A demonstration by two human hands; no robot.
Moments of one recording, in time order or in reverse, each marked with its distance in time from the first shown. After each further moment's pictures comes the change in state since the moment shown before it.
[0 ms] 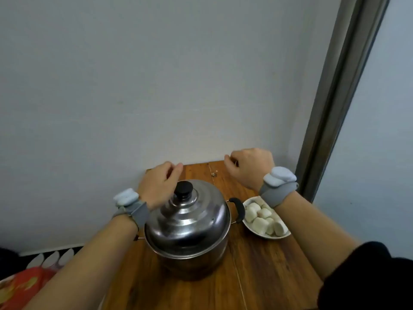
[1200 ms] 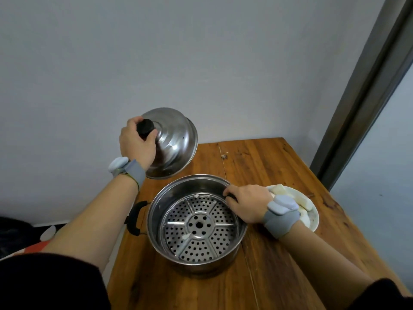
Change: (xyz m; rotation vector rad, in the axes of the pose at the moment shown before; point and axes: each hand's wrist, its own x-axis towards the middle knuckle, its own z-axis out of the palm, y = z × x) left_hand 0.092 -0.080 0.018 -0.159 0.427 -0.266; right_hand -0.048 -0.017 0.090 0.140 -0.864 0.065
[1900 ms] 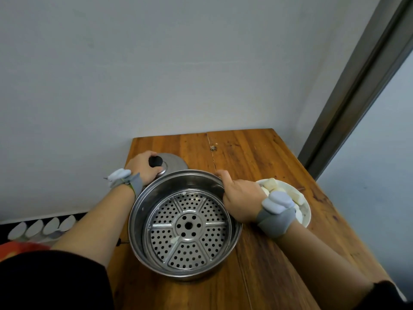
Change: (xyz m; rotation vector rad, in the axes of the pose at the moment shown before) left_hand -0.020 -0.081 0.059 0.345 -0.611 -0.051; right_hand 0.008 -0.007 0.001 0.053 0.044 0.024
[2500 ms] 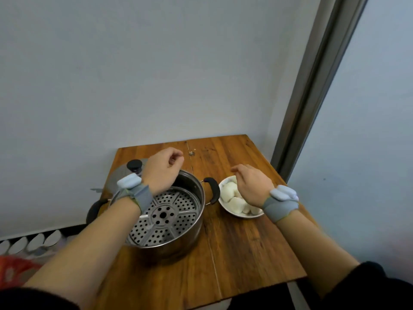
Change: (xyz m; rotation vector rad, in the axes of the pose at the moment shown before) left_hand -0.116 0.130 0.000 -0.197 0.091 0.420; right_hand -0.066 0.095 -0.014 0.175 0.323 0.173
